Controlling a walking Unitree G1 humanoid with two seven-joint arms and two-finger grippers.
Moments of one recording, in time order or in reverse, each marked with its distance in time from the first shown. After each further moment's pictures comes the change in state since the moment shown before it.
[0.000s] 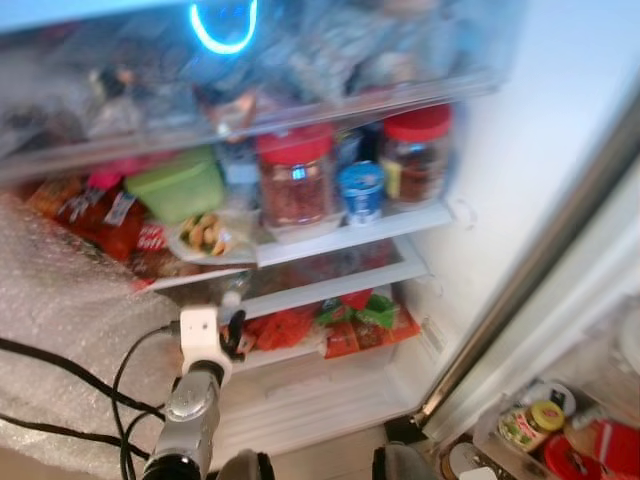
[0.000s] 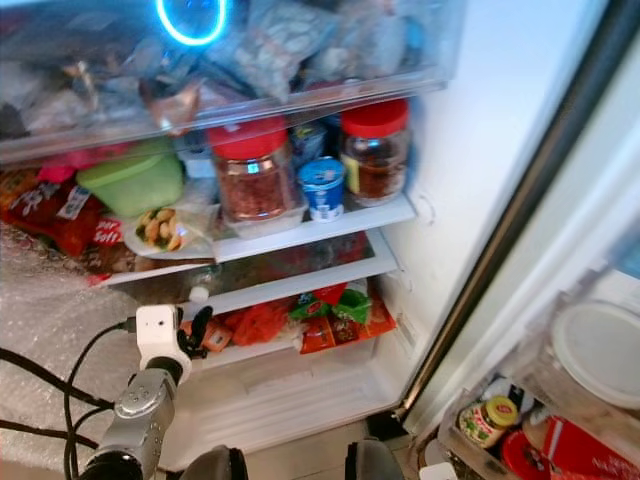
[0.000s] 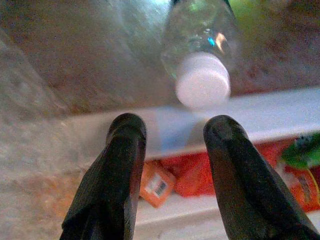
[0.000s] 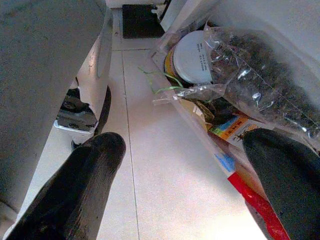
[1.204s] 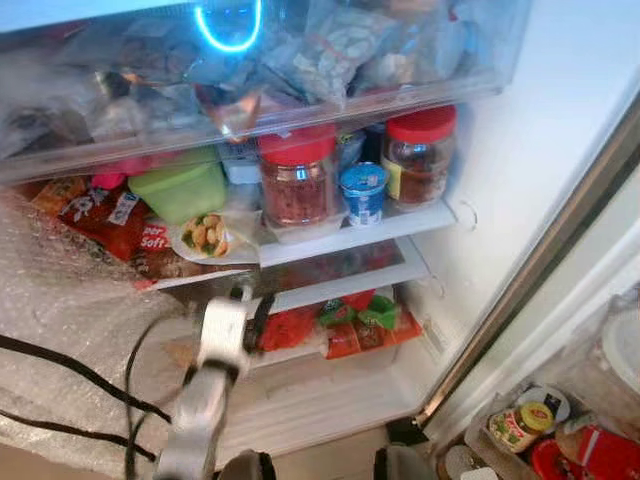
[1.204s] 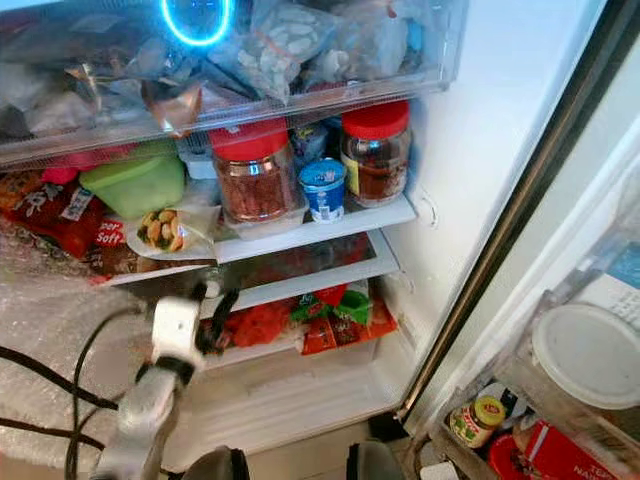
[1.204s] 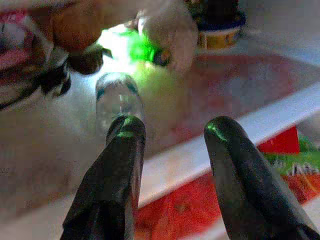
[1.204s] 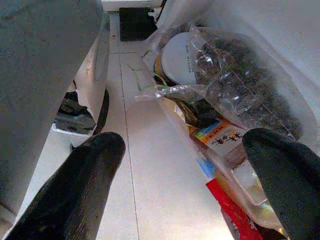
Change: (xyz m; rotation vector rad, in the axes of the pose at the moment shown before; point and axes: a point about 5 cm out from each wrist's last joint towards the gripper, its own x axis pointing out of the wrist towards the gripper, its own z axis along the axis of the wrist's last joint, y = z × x) left arm -0.031 -0.028 0.020 0.182 -0.213 -0.227; right arm 0.000 -0.001 0.001 0.003 -0.009 -0.015
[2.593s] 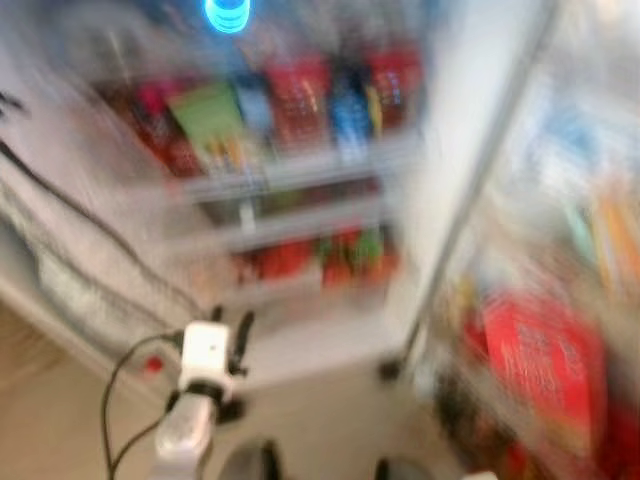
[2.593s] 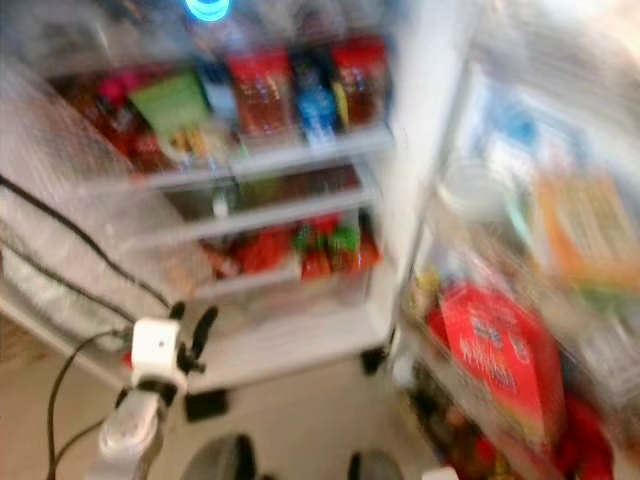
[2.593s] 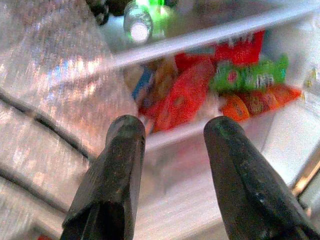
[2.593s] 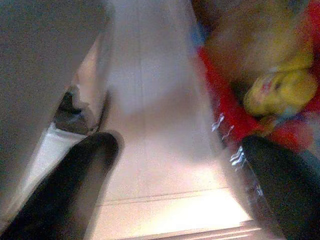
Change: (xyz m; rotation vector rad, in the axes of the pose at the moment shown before) left arm -0.021 0.008 -0.007 -0.019 0.082 0.096; right arm -0.002 -0.002 -0.010 0.007 0.028 0.004
